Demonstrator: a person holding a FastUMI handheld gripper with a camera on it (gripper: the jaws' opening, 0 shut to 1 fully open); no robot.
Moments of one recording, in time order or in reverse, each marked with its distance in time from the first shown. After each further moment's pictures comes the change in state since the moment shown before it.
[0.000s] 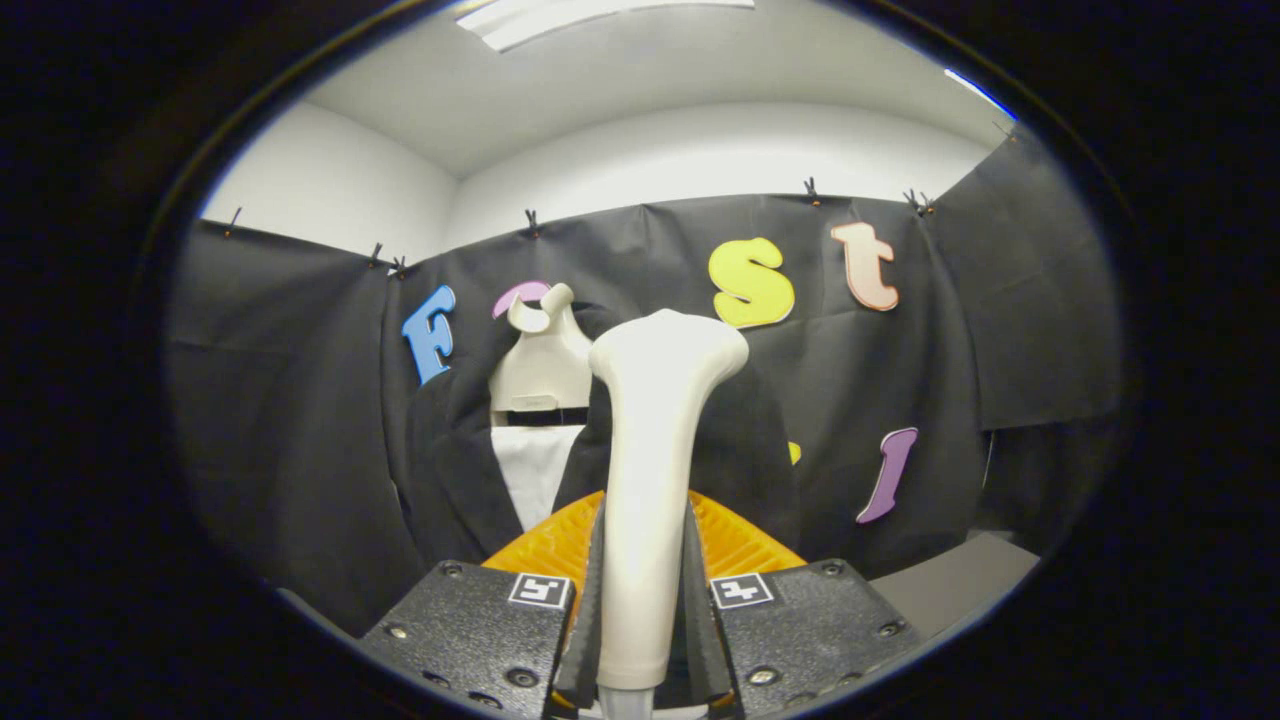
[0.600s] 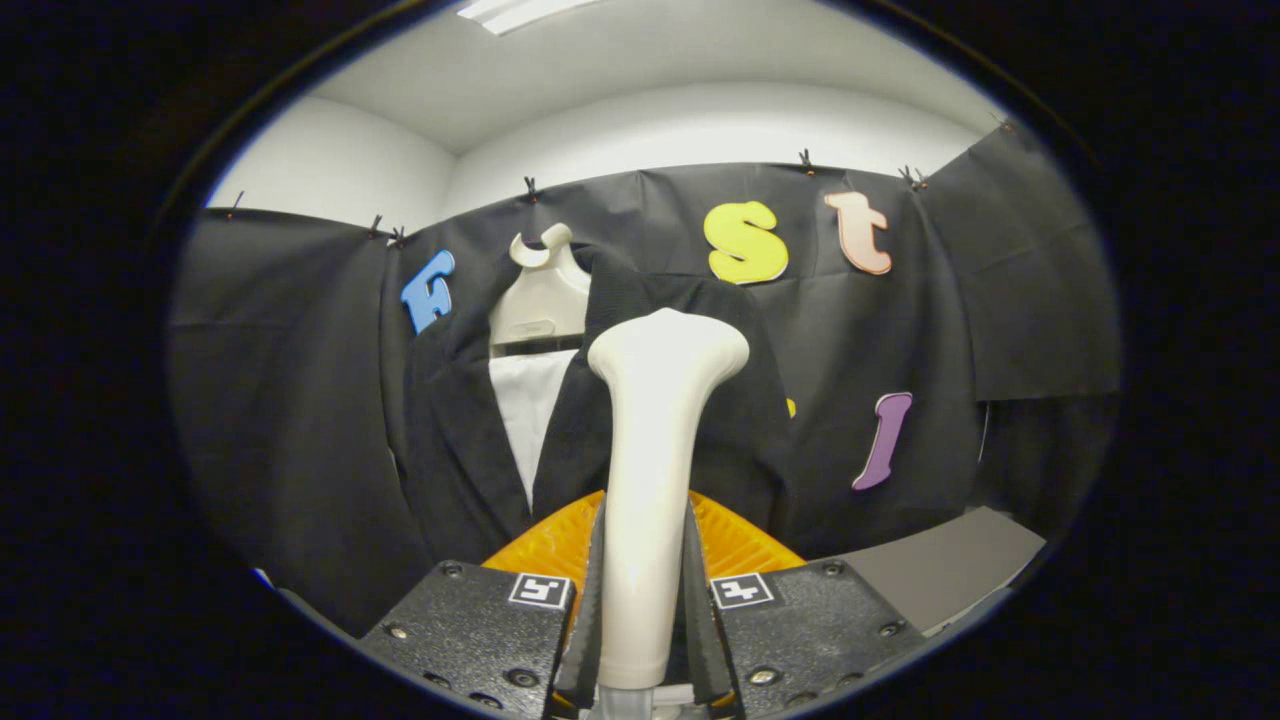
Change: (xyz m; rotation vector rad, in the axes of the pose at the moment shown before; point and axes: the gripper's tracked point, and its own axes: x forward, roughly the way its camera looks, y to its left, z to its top) arm -0.022 -0.008 -0.060 -0.009 0.090 -0.015
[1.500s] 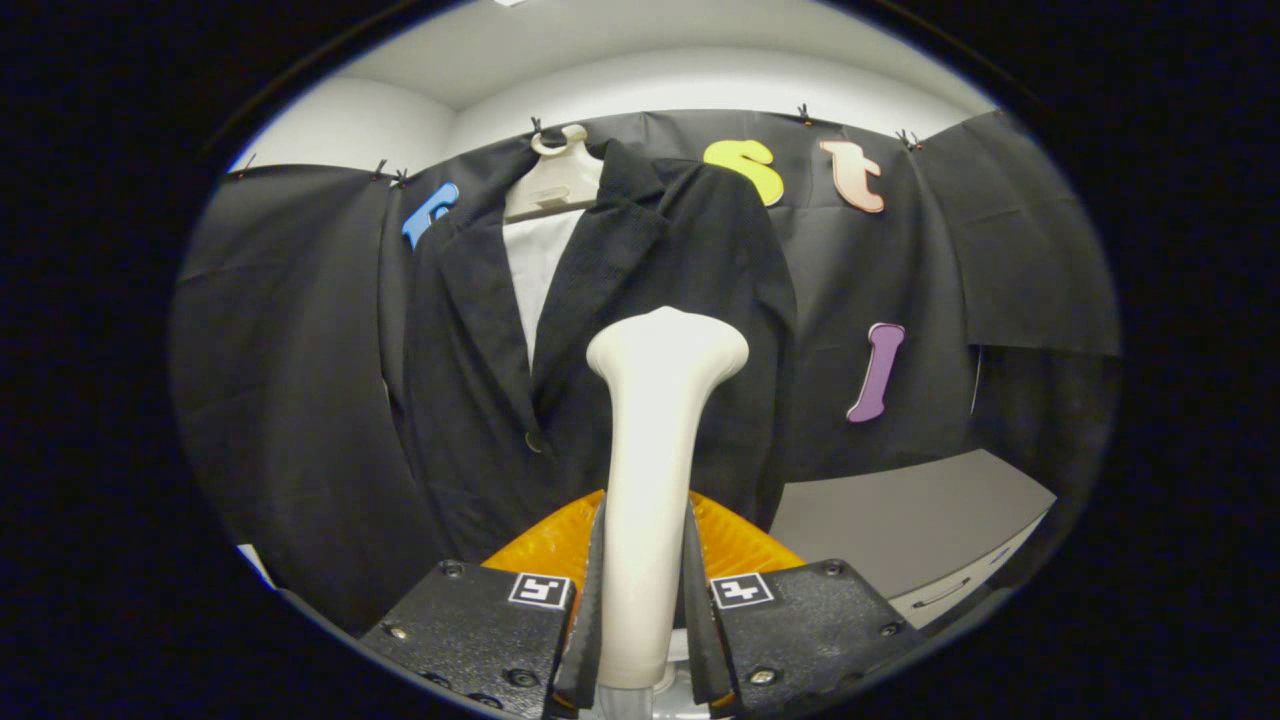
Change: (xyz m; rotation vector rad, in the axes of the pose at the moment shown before) arm -0.025 -0.001 -0.120 -0.020 0.165 -0.026
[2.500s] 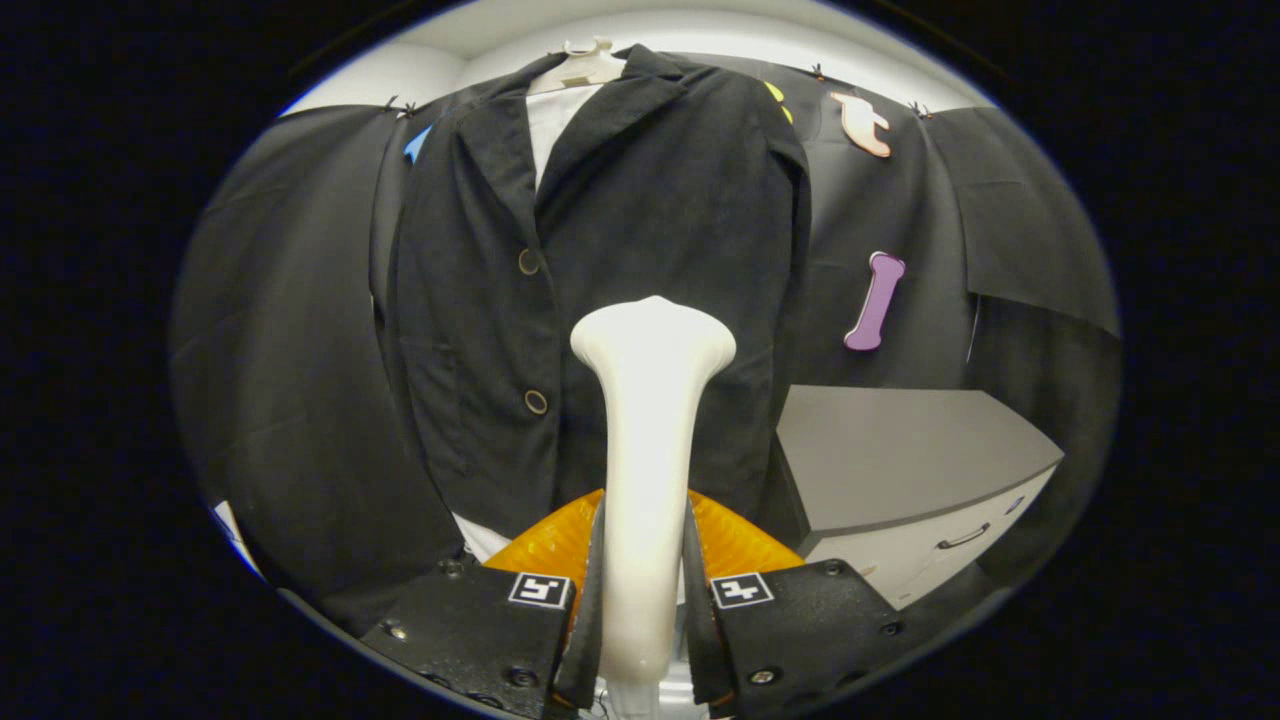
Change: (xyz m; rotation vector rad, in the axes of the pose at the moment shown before) arm 0.010 -0.004 -0.134 -0.056 0.186 -0.054
